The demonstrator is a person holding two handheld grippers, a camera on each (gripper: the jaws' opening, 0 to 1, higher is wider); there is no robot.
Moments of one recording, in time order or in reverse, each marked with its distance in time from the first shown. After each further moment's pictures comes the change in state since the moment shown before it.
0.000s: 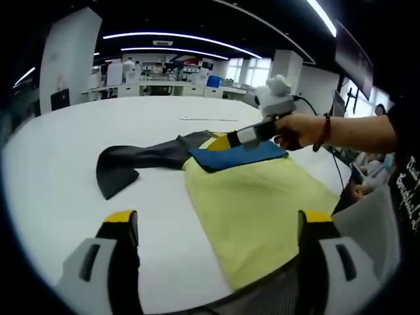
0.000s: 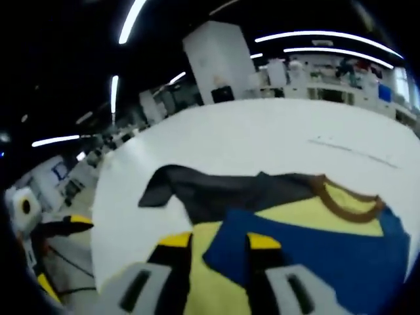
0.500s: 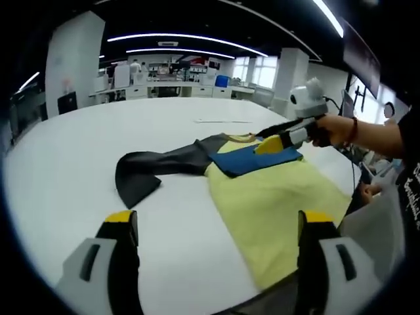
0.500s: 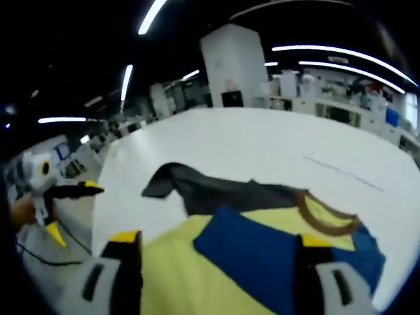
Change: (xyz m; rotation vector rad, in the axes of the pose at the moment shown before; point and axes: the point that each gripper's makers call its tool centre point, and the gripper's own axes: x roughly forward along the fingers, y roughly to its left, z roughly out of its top) left arm -0.004 0.044 0.019 0.009 -0.008 0.075; right arm -0.042 -0.018 0.009 -0.109 -0.019 0.009
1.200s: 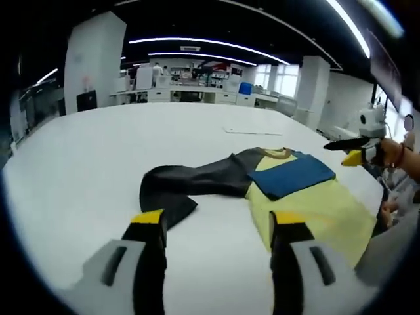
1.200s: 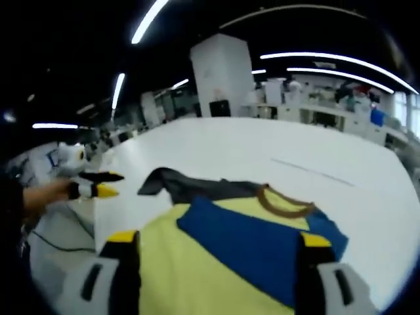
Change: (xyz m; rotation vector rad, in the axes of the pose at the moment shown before) left arm 0.045 0.058 0.025 -0.056 -0.038 0.124; right arm -0.090 -0.036 -0.020 0.026 -0.058 -0.083
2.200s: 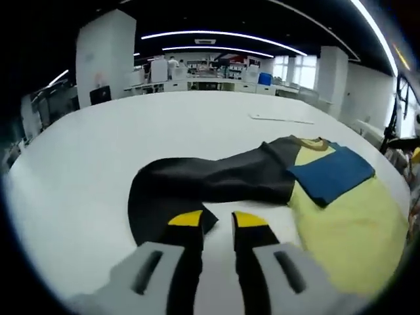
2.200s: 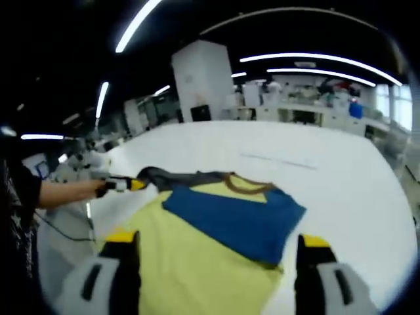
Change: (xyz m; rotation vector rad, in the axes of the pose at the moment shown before) left arm 0.082 0.029 -0.020 0.020 0.061 0.138; right arm -0.075 -0.034 -0.031 0.064 -0.026 -0.105
